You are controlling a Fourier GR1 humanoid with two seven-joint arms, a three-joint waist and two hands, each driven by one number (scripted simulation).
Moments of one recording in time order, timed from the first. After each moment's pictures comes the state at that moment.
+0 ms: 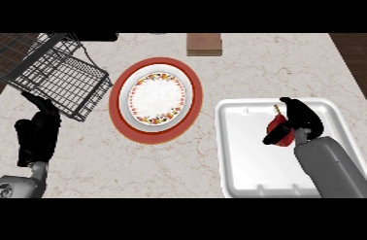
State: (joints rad) left arm -0.10 0.48 -0.17 -1.48 0.17 0.33 0.06; right arm -0.39 -0.36 0.24 -1.22 0.52 0.12 0.92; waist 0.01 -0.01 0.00
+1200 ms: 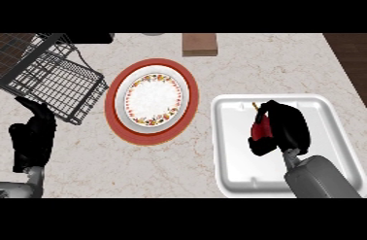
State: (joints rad) left arm -0.06 0.46 -0.13 -1.50 0.15 0.33 0.07; right arm -0.28 -0.38 0.43 -1.45 0.81 -0.09 0.63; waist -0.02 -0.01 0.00
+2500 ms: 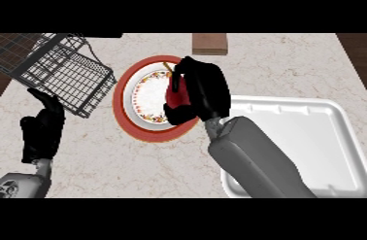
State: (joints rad) left arm -0.12 0.43 -0.14 -1.48 0.13 0.29 0.08; right arm -0.72 -0.03 0.49 -1.34 0.78 -0.20 0.57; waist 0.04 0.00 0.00
